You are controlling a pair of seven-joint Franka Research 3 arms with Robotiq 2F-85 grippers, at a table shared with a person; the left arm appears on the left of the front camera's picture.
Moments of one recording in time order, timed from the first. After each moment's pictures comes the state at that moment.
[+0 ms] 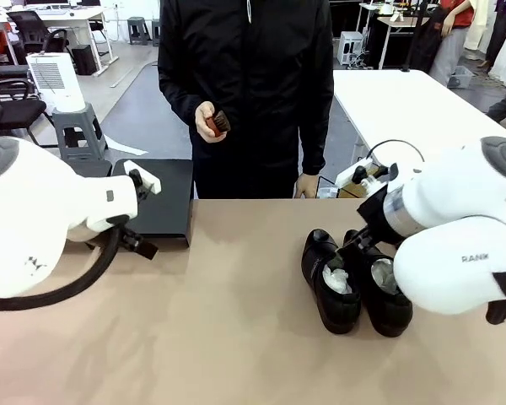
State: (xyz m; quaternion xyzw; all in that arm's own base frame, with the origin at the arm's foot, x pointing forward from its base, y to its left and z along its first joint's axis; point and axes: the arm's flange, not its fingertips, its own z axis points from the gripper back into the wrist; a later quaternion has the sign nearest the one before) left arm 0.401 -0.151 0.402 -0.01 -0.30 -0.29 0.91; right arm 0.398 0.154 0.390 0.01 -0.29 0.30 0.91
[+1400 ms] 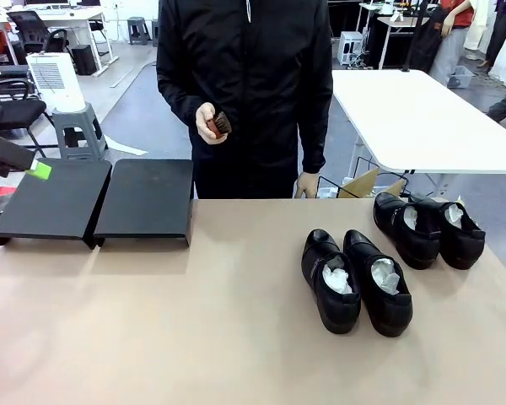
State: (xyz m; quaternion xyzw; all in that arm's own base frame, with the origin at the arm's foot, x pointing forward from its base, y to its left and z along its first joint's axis) left arm 0.379 0.020 0.546 -0.13 -0.31 -0.15 0.93; right arm 0.330 -0.127 0.473 0.13 -0.28 0.14 0.94
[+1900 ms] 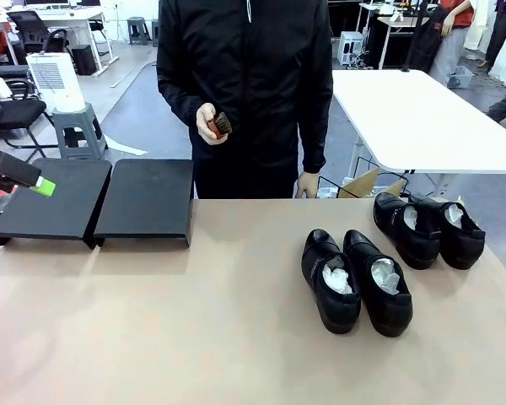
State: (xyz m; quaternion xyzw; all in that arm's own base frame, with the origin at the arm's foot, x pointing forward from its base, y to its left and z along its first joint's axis) left arm 0.383 0.013 0.527 -0.12 -0.28 -0.16 0.94; right arm 0.321 -0.138 0.474 0.16 -0.29 0.14 0.93
